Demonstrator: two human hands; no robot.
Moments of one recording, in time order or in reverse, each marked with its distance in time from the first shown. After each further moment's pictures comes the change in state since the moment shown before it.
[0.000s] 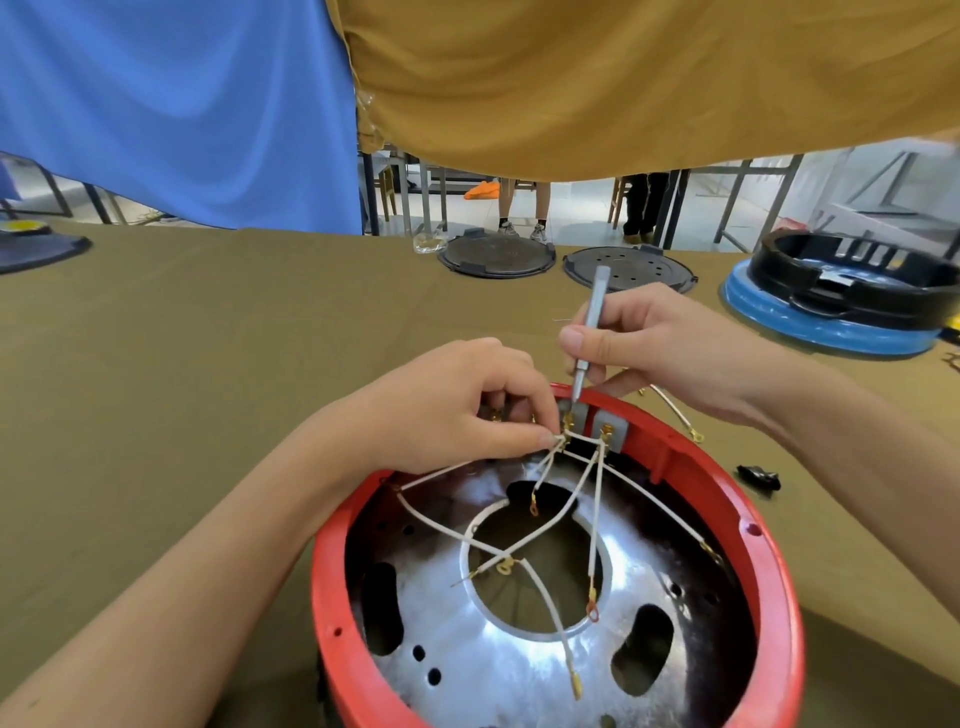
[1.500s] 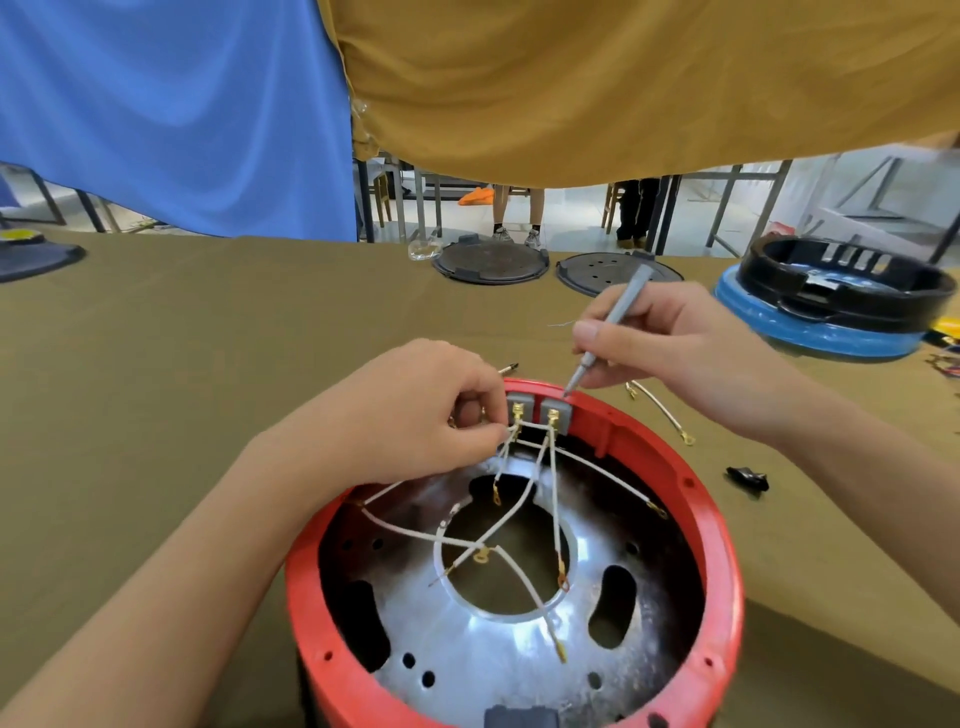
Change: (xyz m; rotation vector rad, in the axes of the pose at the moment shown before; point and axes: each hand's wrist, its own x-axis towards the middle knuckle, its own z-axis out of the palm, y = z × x) left_hand -0.013 0.005 -0.008 0.219 0.082 -0.152; right_hand -0.017 -0.001 -0.002 0.090 0.135 -0.154
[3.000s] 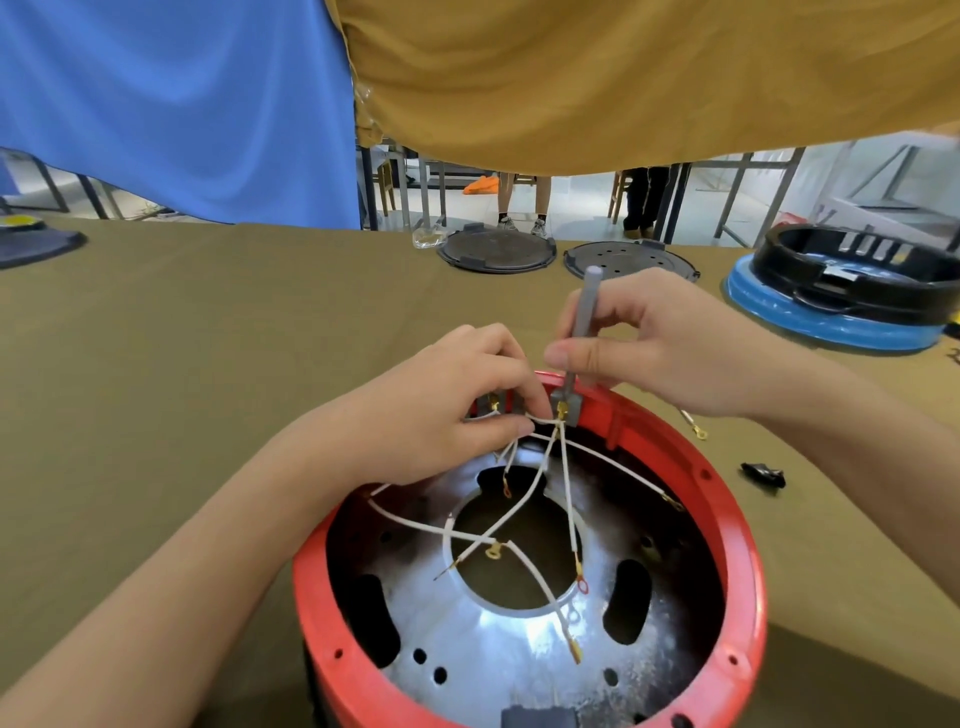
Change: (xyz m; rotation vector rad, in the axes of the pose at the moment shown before) left_hand 0.003 0.002 0.007 -0.109 -0.077 0.044; right_hand 0.014 -0.016 0.010 -0.510 -0.142 -0.125
